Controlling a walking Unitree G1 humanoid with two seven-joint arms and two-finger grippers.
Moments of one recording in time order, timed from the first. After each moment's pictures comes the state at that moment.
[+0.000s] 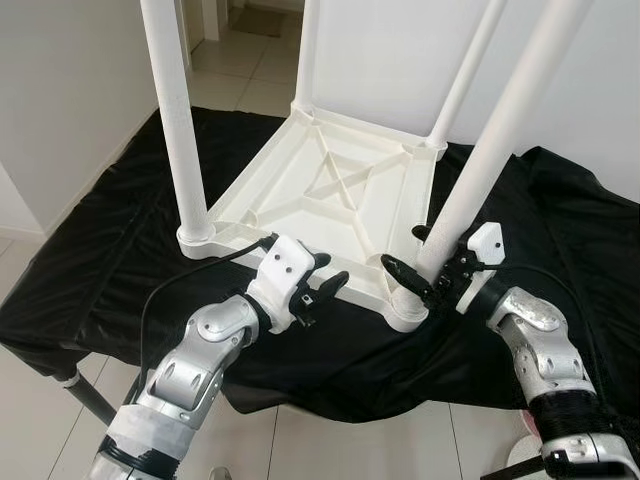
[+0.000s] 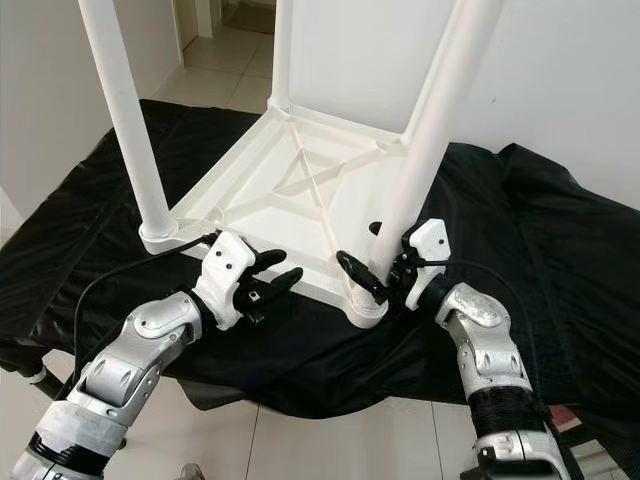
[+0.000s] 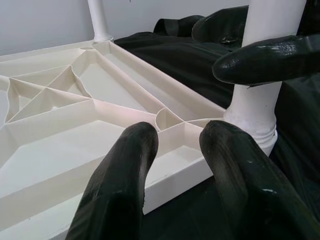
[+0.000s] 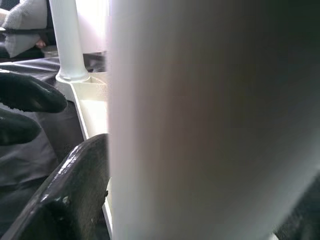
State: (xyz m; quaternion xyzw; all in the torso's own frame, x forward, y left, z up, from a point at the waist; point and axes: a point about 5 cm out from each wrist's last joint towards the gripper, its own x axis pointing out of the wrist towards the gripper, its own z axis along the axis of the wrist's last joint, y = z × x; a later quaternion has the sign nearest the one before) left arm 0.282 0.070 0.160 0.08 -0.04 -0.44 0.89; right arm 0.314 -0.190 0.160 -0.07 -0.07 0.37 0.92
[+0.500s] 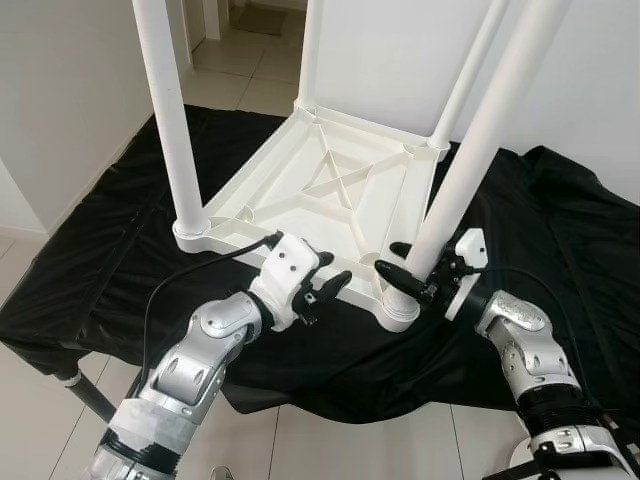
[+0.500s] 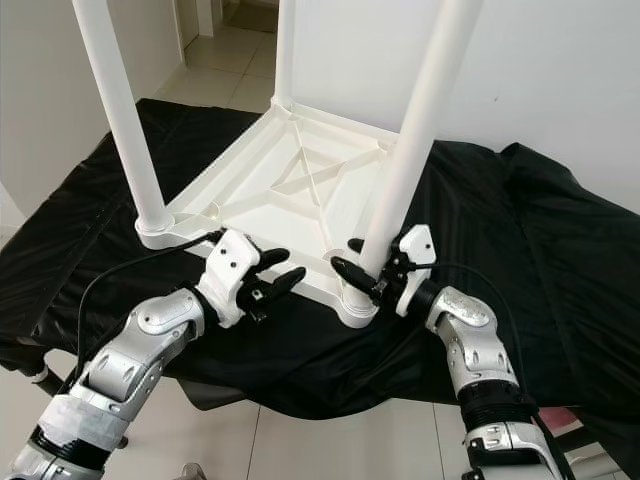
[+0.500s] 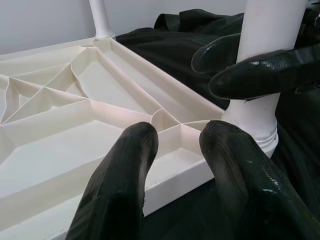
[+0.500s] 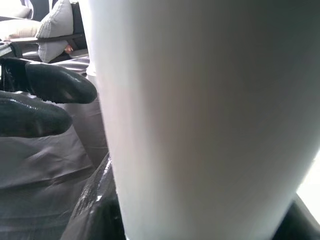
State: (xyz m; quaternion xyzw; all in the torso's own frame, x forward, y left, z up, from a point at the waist) left arm 0.285 0.068 0.160 0.10 -0.03 -0.45 0.89; right arm 0.314 -0.181 0.144 -0.03 -0.05 0.41 0.91
